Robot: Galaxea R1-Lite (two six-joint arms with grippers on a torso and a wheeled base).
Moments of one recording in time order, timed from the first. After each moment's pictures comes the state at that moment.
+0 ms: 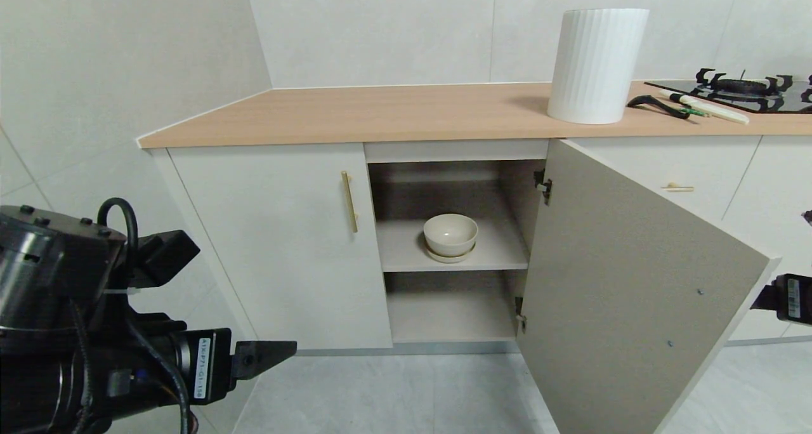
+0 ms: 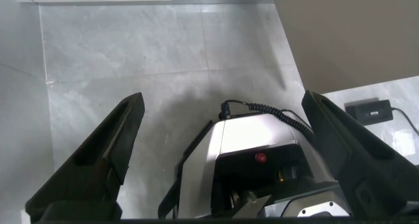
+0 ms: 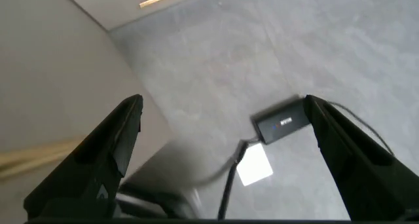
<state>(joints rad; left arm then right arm) -0.49 1.27 -0.77 0.26 0.10 -0.43 -0.10 1.44 -0.82 0.19 -0.26 0.18</state>
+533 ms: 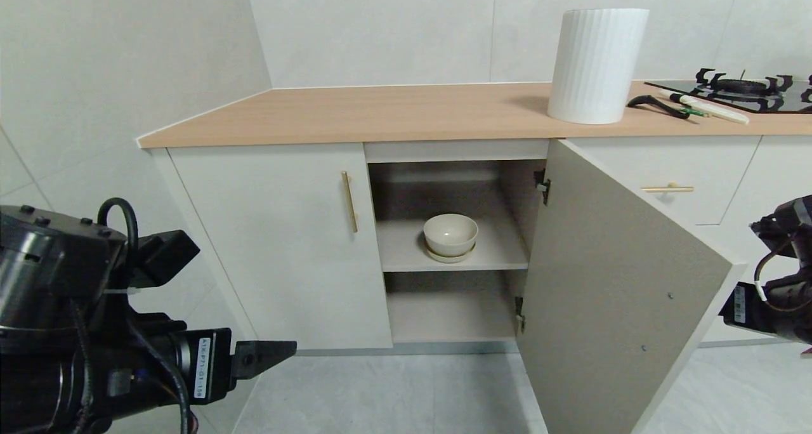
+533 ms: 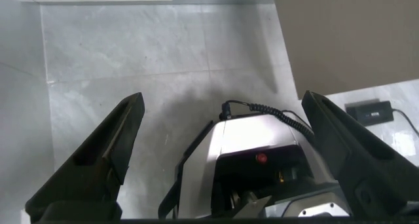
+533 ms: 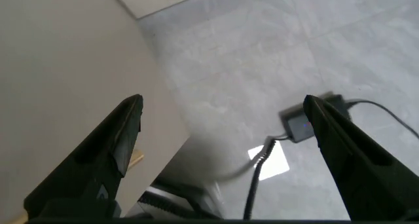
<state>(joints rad) -0.49 1.27 -0.77 0.26 0.10 -0.43 0.06 1.51 -0.78 0.14 -0.26 0.32</state>
